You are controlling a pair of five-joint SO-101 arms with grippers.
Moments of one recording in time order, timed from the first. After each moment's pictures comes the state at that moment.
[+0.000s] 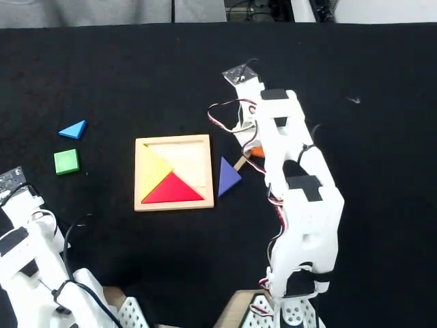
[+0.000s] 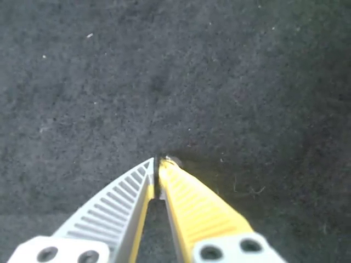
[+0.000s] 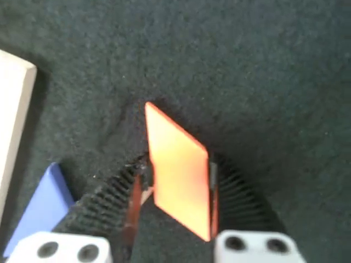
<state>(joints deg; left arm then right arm) -48.4 -45.2 77.1 47.3 -14.8 -6.2 31.9 -5.6 65.1 22.0</state>
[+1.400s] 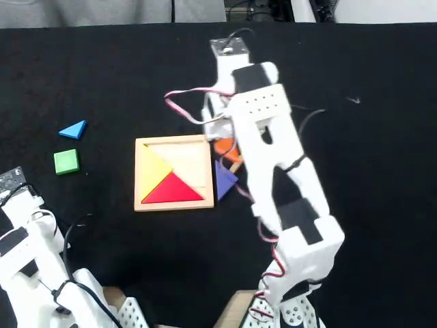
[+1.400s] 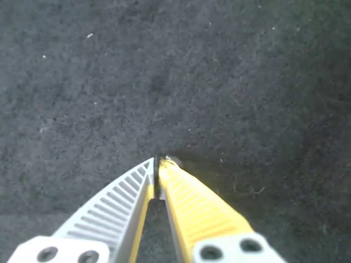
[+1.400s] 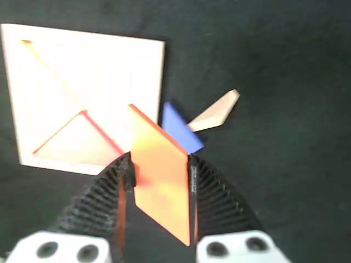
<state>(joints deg) -48.4 -45.2 77.1 47.3 -14.8 -21.5 14.6 -20.7 97.4 -12.0</state>
